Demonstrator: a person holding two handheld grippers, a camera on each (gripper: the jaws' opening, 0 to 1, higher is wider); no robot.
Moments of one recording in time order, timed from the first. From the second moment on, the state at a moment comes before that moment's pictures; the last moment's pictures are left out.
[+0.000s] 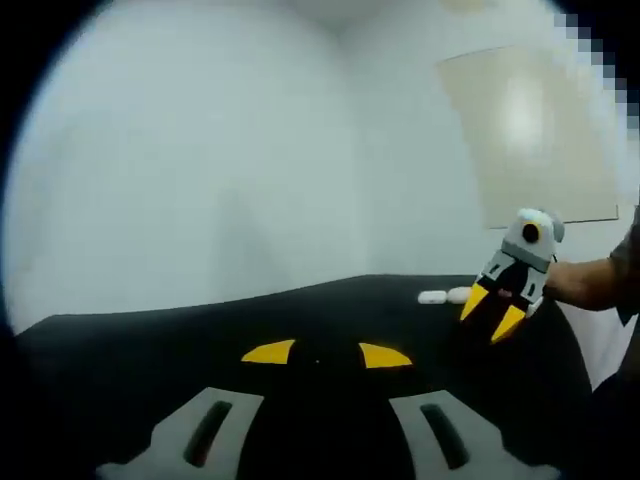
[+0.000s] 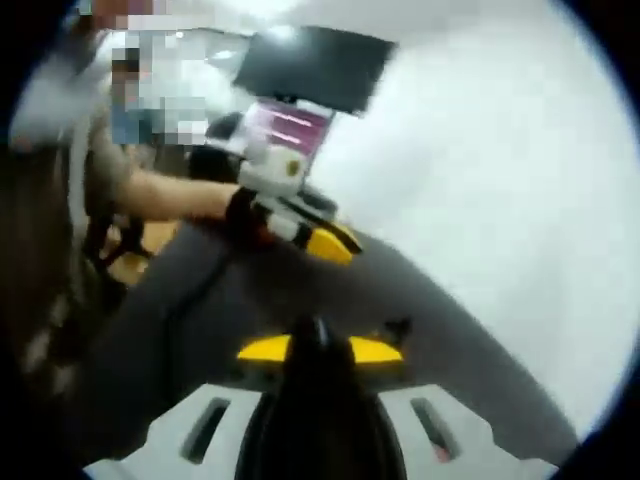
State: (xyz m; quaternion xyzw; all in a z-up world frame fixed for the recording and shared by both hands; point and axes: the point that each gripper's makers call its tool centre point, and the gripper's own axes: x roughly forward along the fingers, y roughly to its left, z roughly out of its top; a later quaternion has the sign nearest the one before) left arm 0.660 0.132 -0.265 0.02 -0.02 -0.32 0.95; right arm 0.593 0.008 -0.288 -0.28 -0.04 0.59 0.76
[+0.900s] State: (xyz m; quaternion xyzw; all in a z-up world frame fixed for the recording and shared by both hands) left arm 0.592 0.039 -0.309 0.10 0.12 -0.59 0.79; right arm 0.593 0.005 -0.288 -0.25 -0.11 0.59 0.76
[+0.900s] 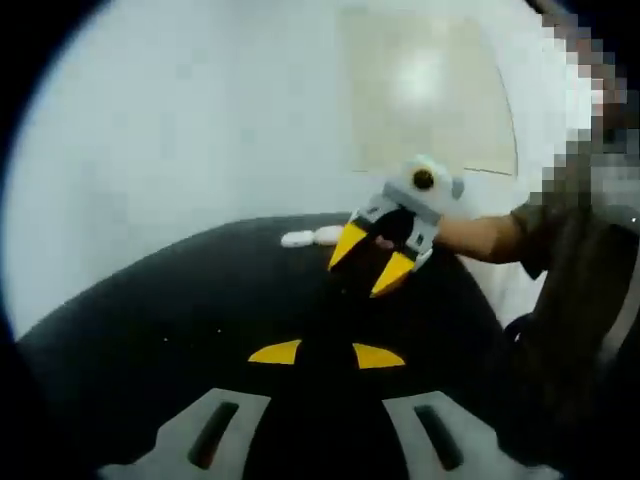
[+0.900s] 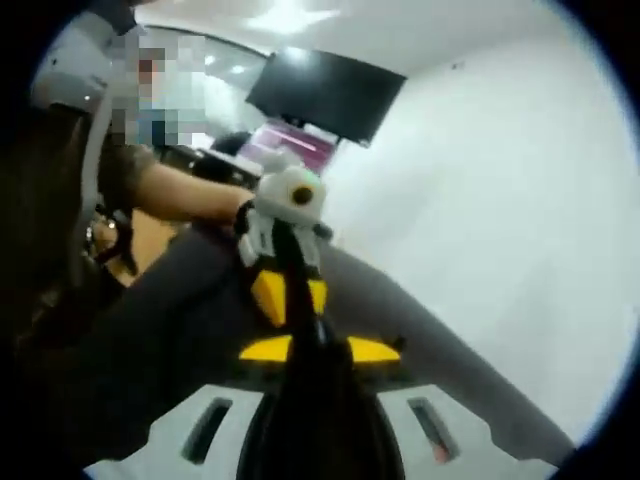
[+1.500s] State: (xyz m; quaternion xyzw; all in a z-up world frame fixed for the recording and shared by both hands) left arm 0.594 0.014 -0.314 0.07 0.13 -0.62 0.77; right arm 0.590 0.005 -0.294 -0.20 -0.05 0.61 0.77
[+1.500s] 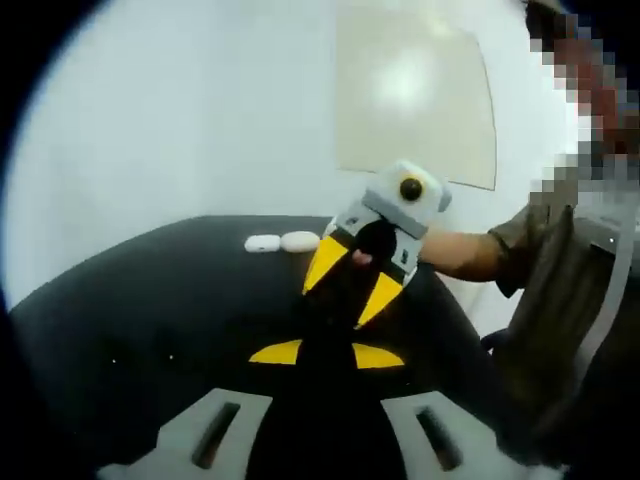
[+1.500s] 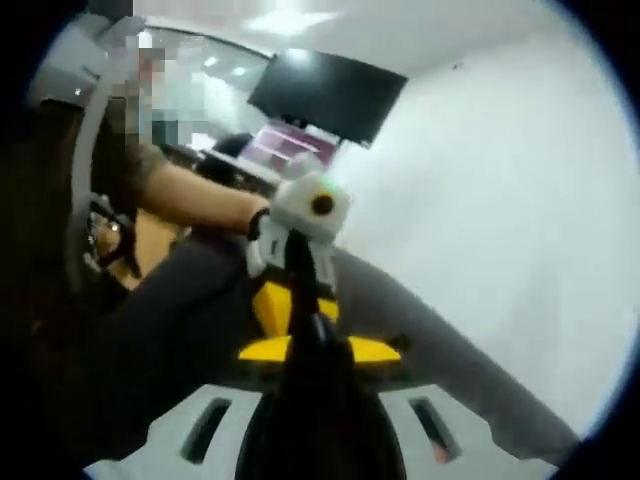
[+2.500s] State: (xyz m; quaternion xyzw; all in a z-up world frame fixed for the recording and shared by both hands) left arm 0.591 0.012 -0.286 0.06 0.05 -0.63 0.77; right arm 0.587 0.010 -0.314 -0.10 0.09 0.67 0.73
